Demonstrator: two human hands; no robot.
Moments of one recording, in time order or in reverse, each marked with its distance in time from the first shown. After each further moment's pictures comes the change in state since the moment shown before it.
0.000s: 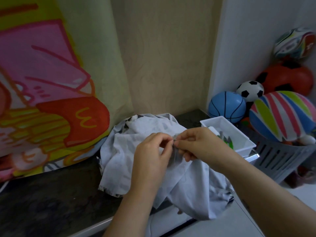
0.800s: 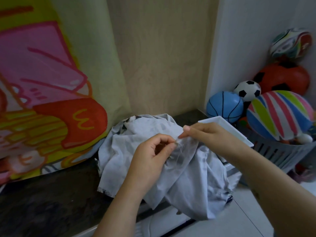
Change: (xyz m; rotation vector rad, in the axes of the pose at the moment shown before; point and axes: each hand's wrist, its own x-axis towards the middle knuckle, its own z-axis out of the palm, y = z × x) left_hand 0.002 0.003 -0.011 -0.452 -0.225 -0.150; right_hand 0.003 0.010 -0.032 -0.108 -0.027 -0.116
